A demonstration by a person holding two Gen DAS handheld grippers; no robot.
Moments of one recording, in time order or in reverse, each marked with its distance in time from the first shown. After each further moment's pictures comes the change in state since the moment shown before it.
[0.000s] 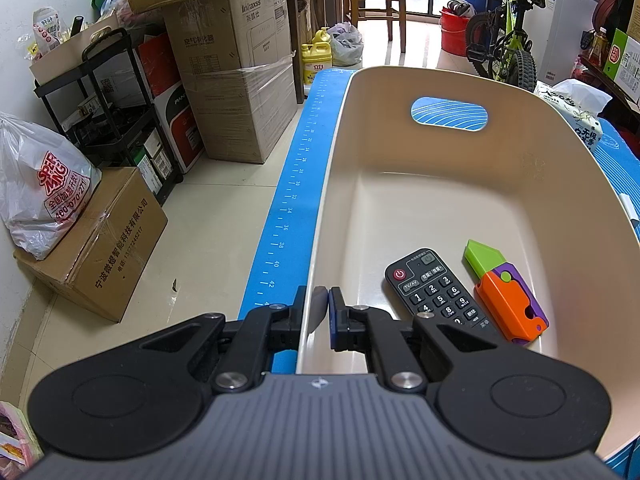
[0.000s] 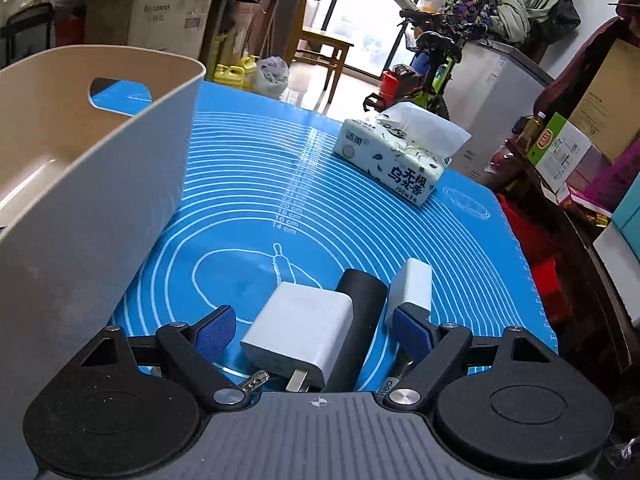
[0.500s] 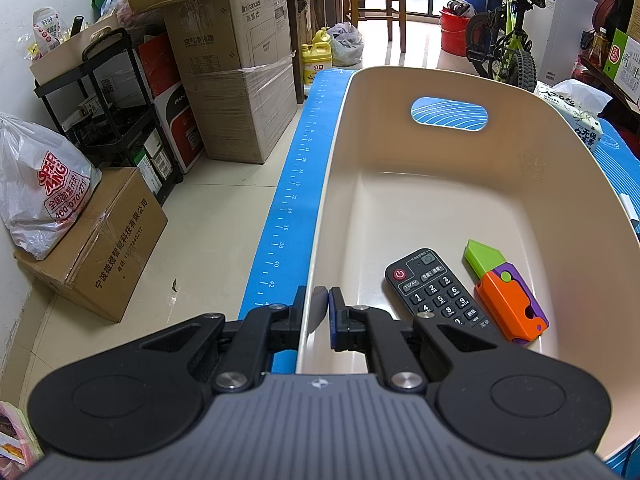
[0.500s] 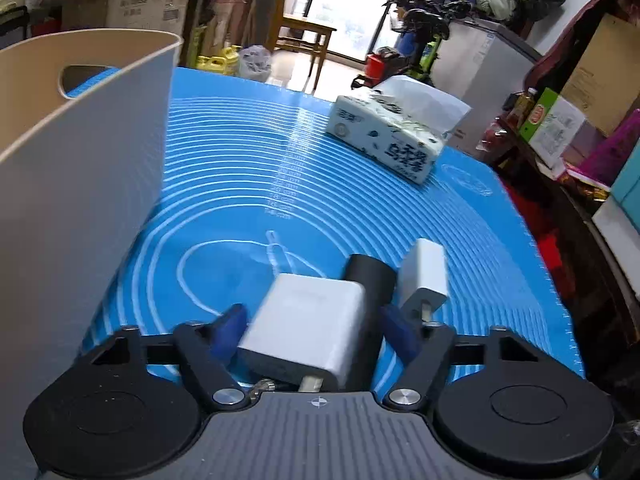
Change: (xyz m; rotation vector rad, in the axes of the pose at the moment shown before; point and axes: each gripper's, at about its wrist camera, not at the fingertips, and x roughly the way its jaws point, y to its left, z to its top) left arm 0.000 0.000 0.000 0.000 0.000 0.001; right arm 0.023 0.003 -0.004 0.058 0.036 0.005
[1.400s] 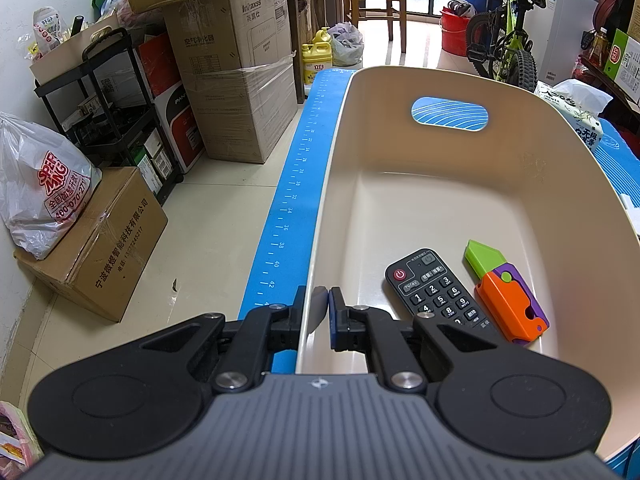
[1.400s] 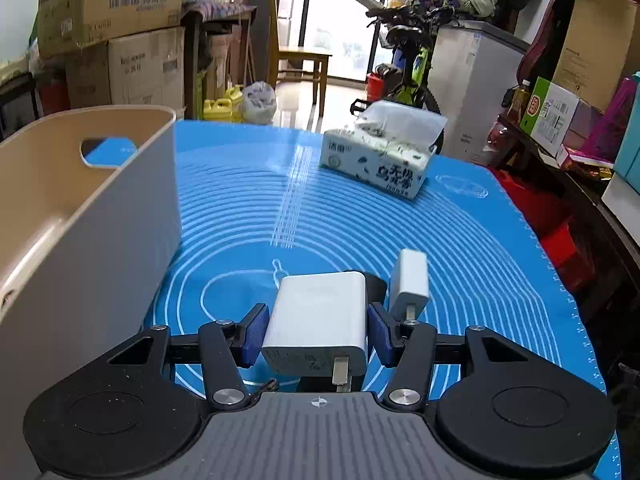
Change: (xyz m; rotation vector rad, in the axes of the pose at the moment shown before) left arm 0.000 0.000 0.000 0.000 0.000 0.000; right arm -0.039 -0.029 -0.005 0.131 -0.094 0.084
